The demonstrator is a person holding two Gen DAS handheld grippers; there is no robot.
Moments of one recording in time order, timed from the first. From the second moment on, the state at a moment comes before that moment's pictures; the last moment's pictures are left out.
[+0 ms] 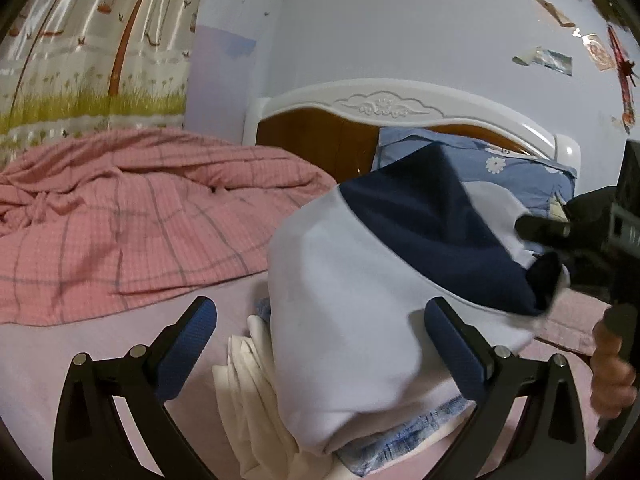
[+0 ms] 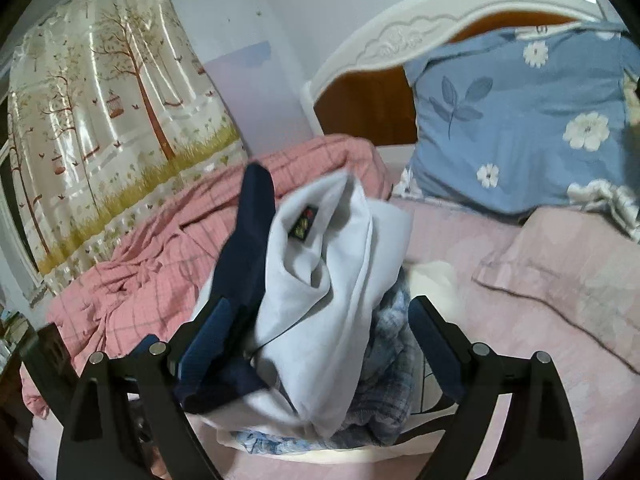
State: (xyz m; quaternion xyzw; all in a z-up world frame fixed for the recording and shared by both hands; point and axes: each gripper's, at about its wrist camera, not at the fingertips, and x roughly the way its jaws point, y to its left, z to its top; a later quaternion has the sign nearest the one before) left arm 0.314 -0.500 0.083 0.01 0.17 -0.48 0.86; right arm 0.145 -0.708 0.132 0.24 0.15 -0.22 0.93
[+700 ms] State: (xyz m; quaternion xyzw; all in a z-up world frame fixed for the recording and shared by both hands) left arm 0.257 -0.397 0.115 0.00 0.03 -0.41 0.91; right arm 0.108 -0.598 0.173 0.08 0.01 -0.30 0.95
